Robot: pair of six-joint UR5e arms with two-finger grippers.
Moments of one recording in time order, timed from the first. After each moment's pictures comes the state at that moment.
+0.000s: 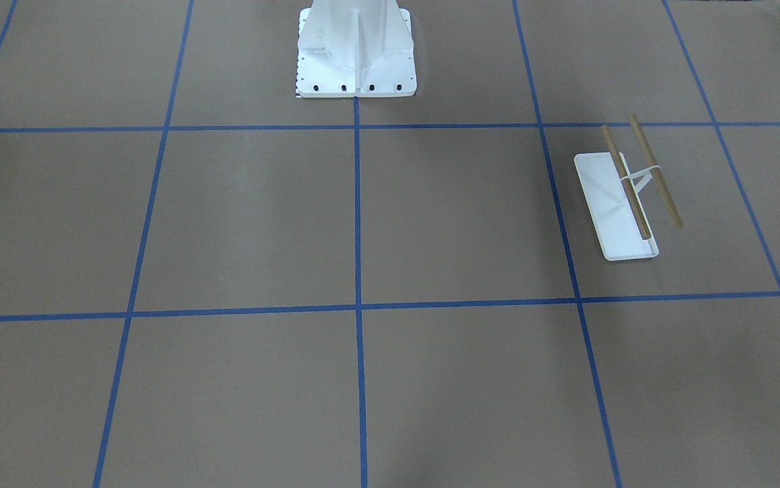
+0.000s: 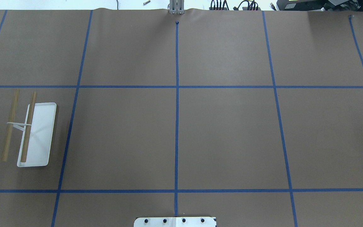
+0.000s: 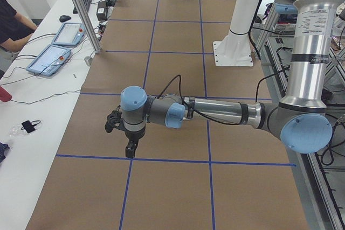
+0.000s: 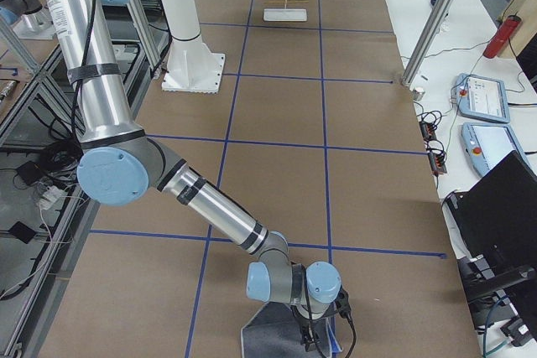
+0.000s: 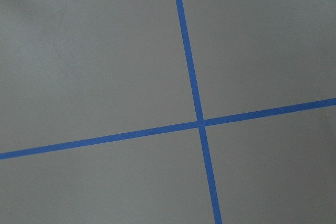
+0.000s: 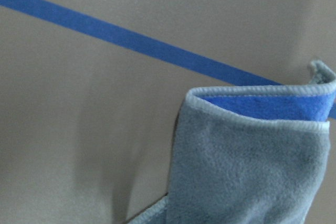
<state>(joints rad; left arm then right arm) -1.54 -1.61 -1.61 -1.70 -2.25 0.01 1.56 -1.33 0.68 -1.00 2.16 -0.34</state>
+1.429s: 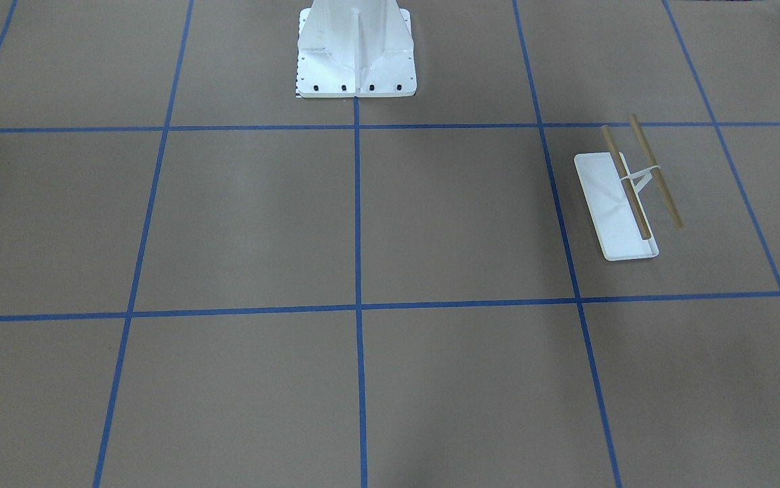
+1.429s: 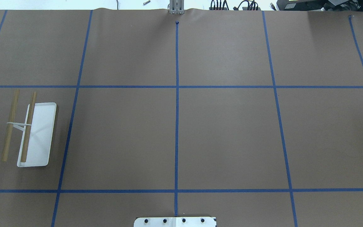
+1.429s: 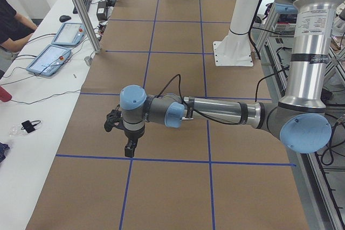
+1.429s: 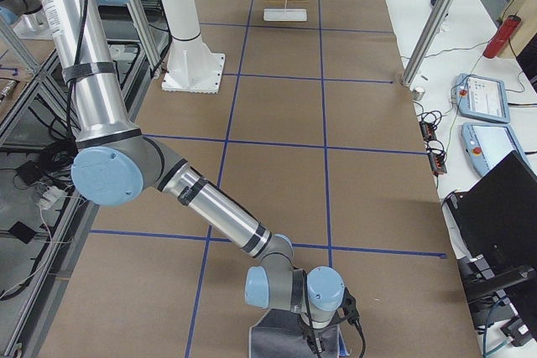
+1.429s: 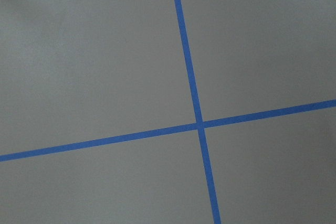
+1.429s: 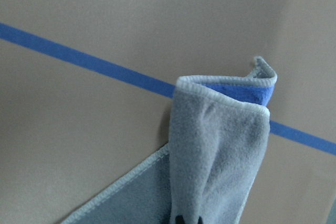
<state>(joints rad) -1.54 -1.62 -1.61 -1.70 -2.25 0.01 1.64 -1.31 0.69 -0.99 2.16 -0.40</state>
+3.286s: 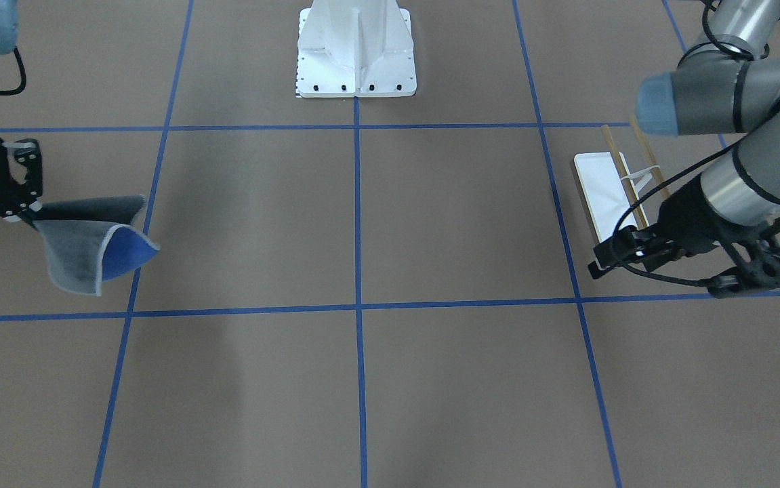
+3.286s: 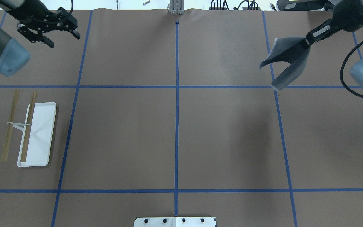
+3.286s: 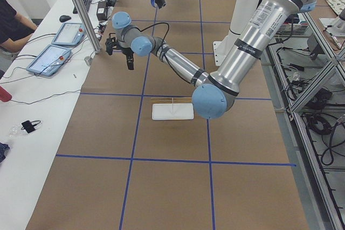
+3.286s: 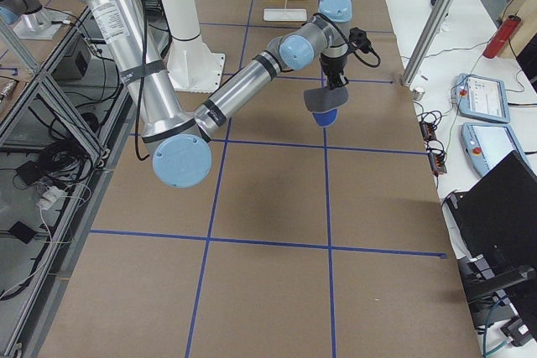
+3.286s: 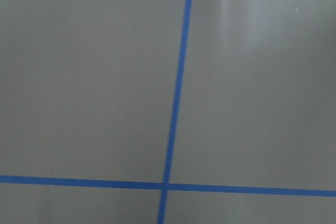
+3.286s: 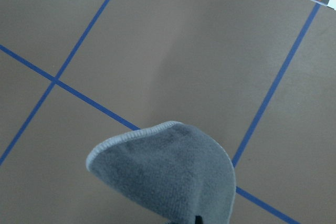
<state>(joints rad) -1.09 -2.16 -1.59 -1.71 -2.38 -1.06 1.12 -1.17 1.97 -1.60 2.31 0.33</state>
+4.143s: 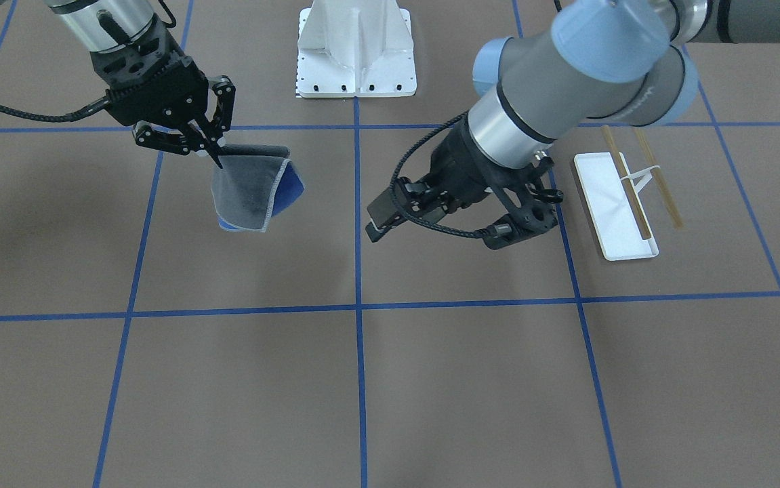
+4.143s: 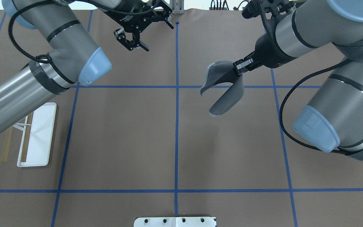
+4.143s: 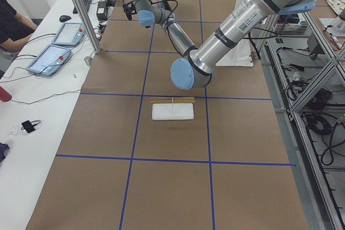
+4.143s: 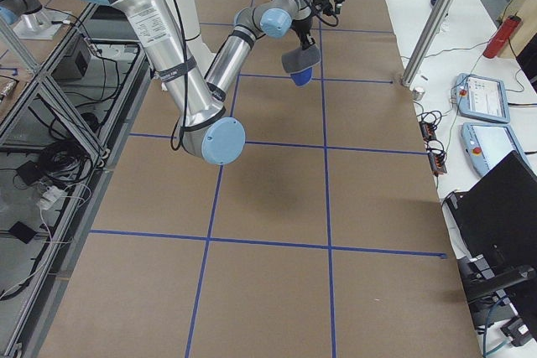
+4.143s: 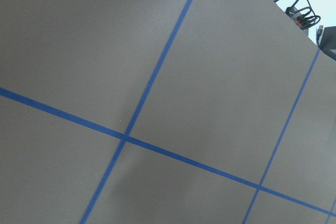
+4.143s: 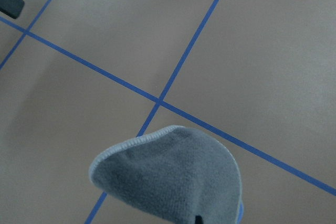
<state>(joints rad) -0.87 -2.45 -1.51 -2.02 -2.30 -1.77 0.83 -1.03 2.06 -1.59 2.09 0.64</state>
